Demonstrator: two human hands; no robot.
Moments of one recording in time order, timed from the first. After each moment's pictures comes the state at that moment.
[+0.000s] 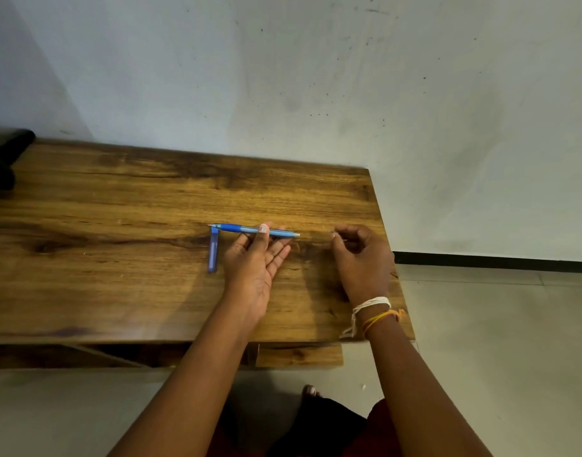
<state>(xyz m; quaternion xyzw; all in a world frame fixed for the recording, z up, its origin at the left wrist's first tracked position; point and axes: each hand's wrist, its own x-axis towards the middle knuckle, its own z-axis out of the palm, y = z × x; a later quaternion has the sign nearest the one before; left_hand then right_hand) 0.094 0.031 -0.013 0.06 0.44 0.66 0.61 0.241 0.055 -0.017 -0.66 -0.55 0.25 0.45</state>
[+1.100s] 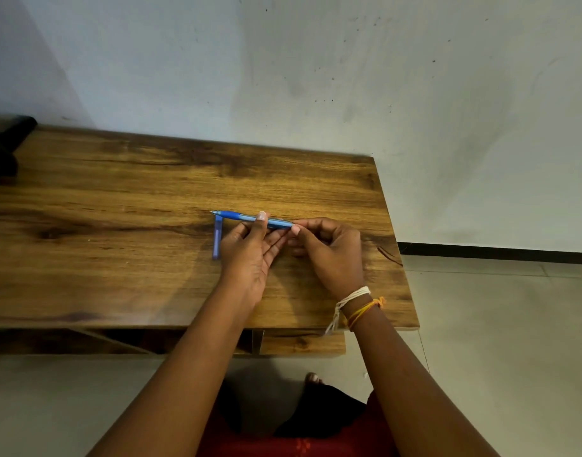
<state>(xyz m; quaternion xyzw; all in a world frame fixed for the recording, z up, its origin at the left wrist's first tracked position) 0.084 0.030 -0.013 0.07 0.45 0.66 0.60 0.203 0.043 -0.010 -0.53 -0.52 0.49 0.46</state>
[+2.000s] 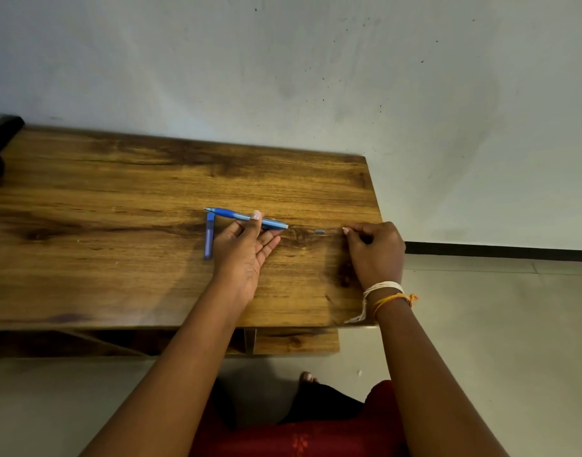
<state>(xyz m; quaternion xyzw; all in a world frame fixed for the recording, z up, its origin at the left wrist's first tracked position) 0.086 0.031 -0.013 0.09 0.47 0.64 0.60 0.272 0.061 -0.026 -0.72 -0.57 0.17 0.36</state>
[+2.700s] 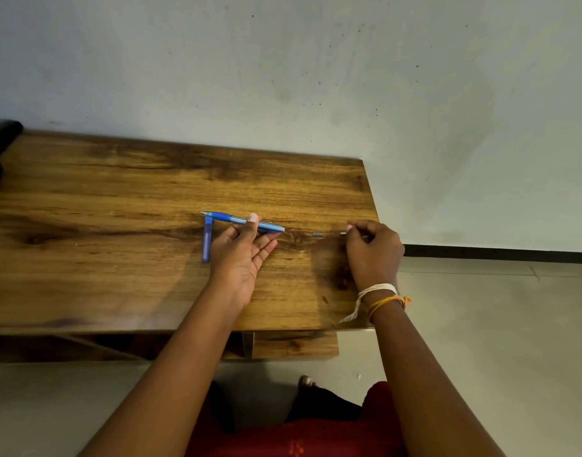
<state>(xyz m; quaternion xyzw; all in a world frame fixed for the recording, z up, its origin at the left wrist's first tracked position) 0.083 0.031 -0.013 0.07 0.46 0.64 0.61 0.262 0.060 -0.017 -0.72 -0.51 0.21 0.42</state>
